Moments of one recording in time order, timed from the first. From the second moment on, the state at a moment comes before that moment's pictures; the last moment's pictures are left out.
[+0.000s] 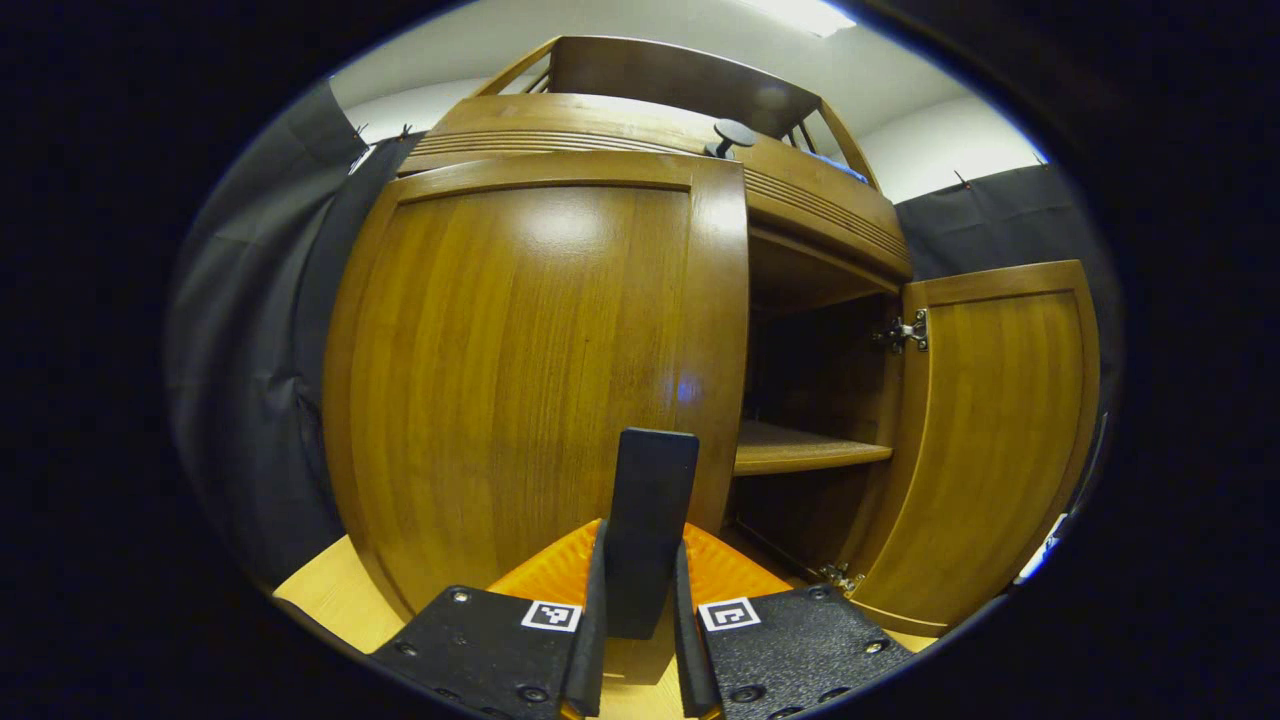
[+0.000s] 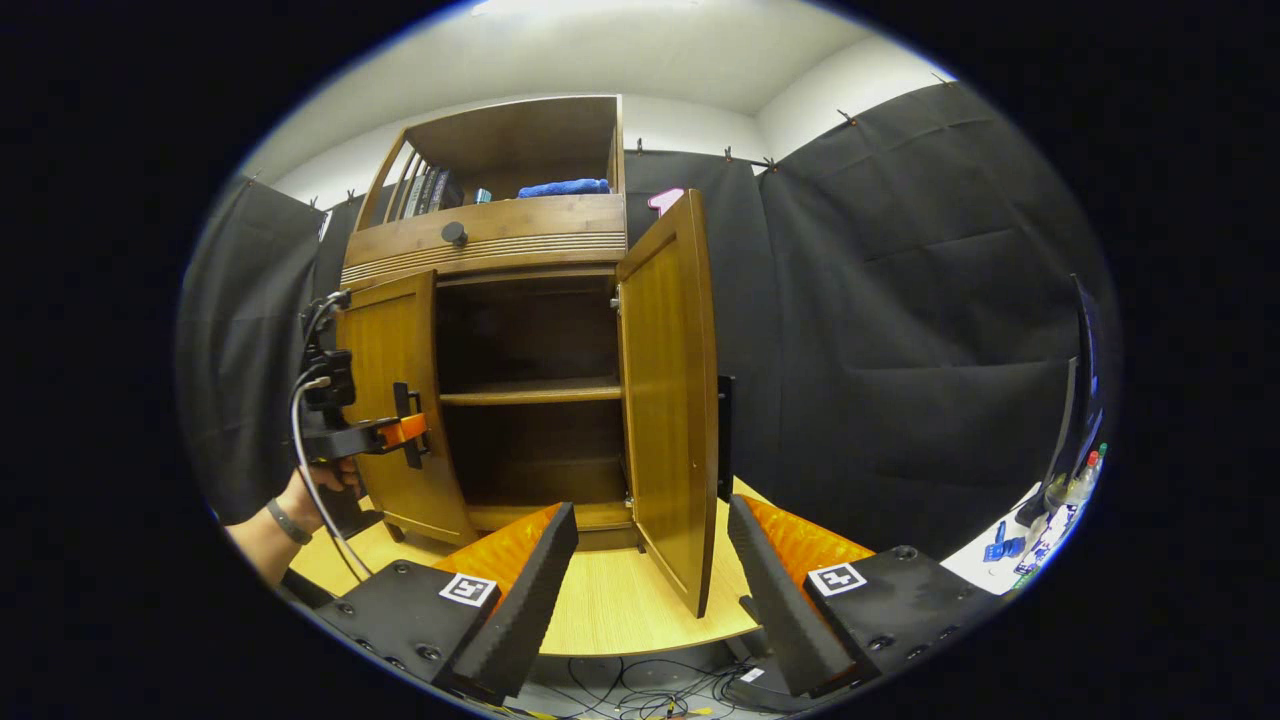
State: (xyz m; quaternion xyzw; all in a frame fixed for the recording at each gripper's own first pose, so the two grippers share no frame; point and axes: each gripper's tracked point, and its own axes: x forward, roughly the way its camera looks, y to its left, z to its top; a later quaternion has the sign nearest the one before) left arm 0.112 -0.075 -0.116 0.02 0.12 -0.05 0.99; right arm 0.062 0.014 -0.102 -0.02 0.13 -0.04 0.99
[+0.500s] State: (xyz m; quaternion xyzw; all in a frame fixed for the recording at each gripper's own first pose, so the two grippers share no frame) left arm 0.020 -0.012 -0.074 0.02 0.11 0.01 0.99; right arm 0.068 0.024 -0.108 -0.01 0.14 -0.02 0.99
